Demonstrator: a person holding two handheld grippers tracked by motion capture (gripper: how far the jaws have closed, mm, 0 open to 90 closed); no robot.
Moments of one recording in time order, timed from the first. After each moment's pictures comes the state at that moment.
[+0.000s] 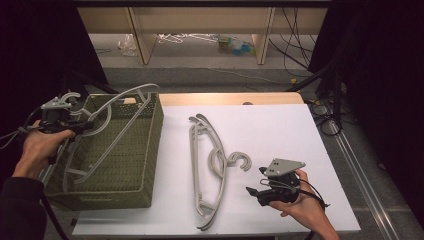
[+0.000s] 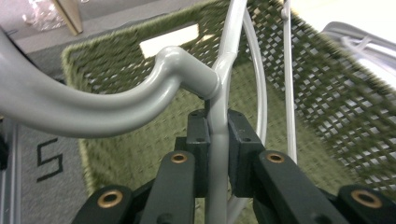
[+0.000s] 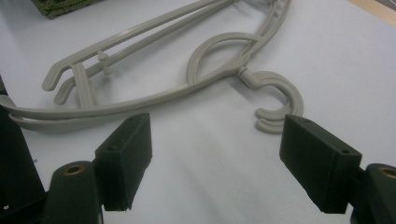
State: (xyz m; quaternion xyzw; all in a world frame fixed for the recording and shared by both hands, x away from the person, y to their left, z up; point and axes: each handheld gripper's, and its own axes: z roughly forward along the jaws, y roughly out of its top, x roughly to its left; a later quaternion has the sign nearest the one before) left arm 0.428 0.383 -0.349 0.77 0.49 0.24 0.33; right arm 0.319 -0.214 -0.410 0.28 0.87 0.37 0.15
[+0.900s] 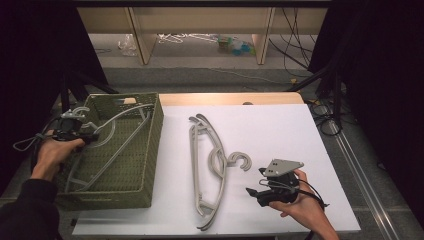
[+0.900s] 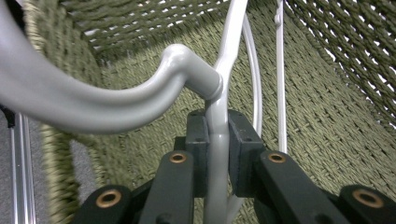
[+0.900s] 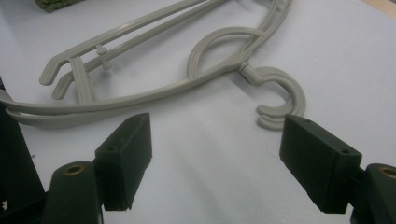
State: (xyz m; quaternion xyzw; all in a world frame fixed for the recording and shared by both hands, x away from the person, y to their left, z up) left arm 0.440 0.373 -0.396 0.78 0.53 0.21 0.28; right arm 0.320 -0.214 -0.413 0.28 0.88 0.36 0.15
